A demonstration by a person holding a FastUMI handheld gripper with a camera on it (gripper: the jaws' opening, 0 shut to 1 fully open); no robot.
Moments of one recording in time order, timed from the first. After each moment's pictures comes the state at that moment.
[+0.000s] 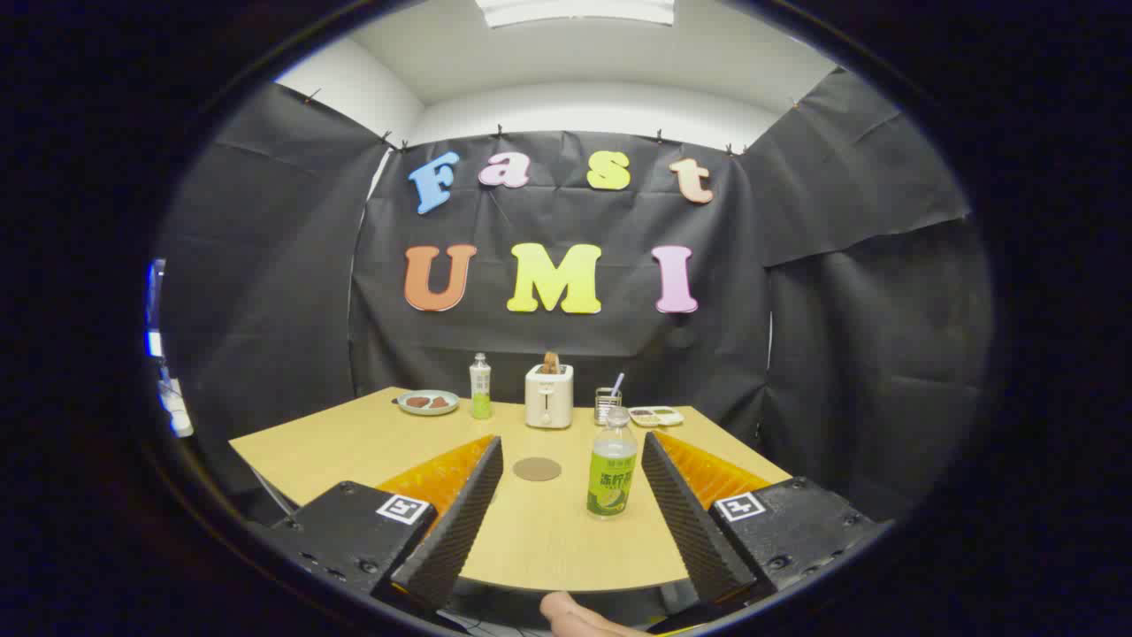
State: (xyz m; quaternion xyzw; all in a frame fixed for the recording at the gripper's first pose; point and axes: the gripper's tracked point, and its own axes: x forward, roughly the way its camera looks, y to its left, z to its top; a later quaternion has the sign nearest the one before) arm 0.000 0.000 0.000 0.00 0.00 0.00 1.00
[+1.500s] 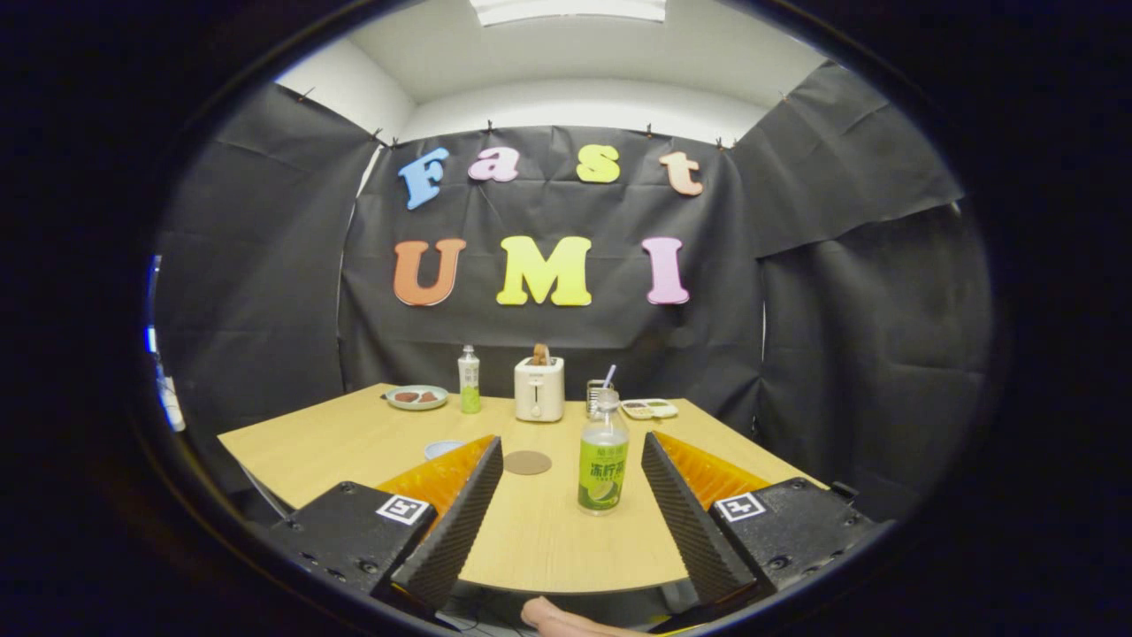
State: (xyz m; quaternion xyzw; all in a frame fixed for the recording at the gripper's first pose) arm 0.029 -0.015 -0.033 0.01 0.01 -0.01 1.00
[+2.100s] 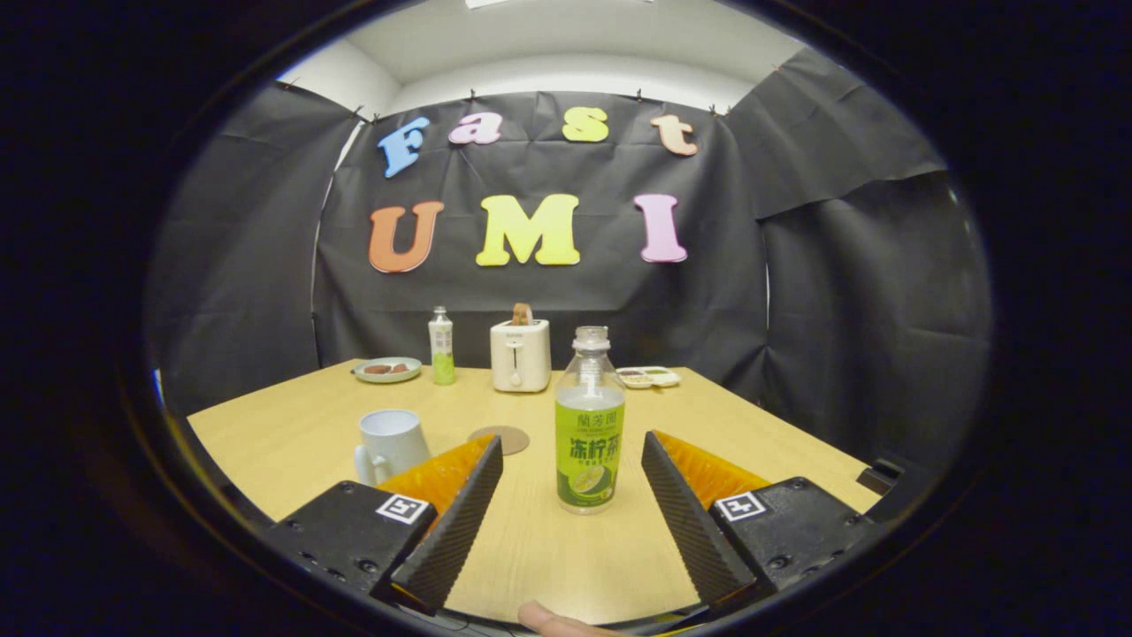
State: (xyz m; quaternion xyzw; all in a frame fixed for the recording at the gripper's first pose) arm 0.129 -0.041 -0.095 0.02 0.04 -0.02 1.00
